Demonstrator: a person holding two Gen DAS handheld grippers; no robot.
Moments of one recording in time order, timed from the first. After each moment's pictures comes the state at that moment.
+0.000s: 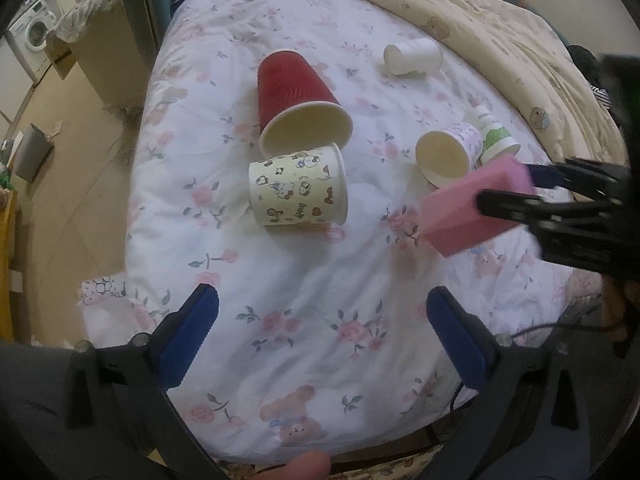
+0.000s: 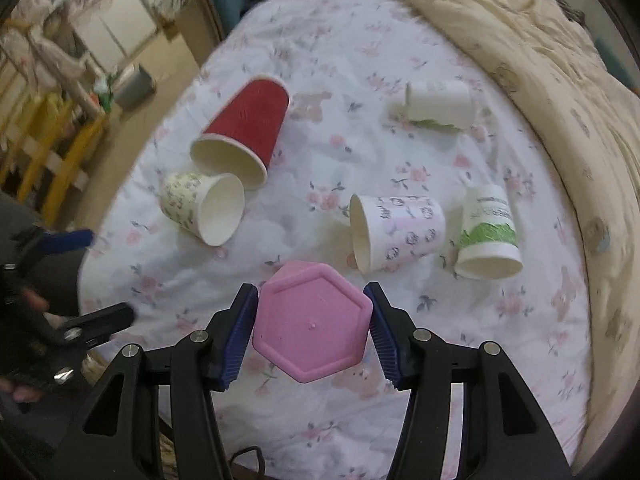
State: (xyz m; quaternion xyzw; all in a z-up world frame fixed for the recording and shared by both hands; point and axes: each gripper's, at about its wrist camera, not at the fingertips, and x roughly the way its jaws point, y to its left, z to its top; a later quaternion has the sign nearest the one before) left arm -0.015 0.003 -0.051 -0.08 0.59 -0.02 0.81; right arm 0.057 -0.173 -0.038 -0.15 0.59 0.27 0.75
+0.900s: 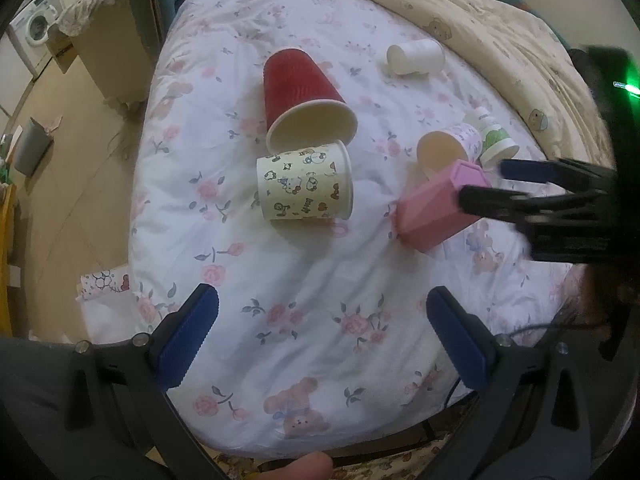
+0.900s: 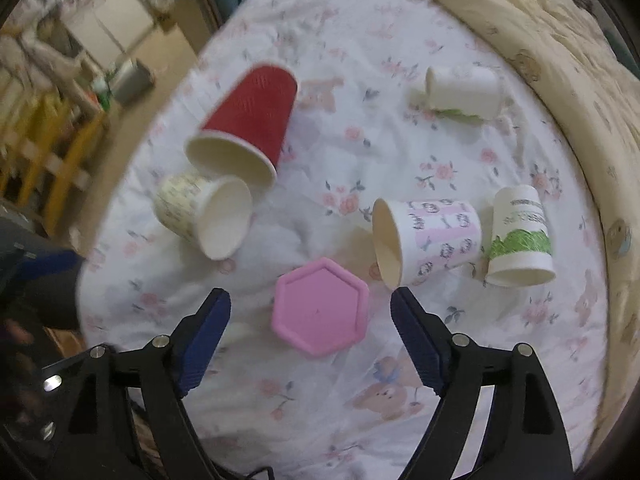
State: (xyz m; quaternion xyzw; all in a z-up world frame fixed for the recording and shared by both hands) left arm -0.019 0.008 -0.046 -0.09 0.59 -0.02 0.80; right arm 0.057 -0.175 -0.035 -0.09 0.59 0.27 0.76
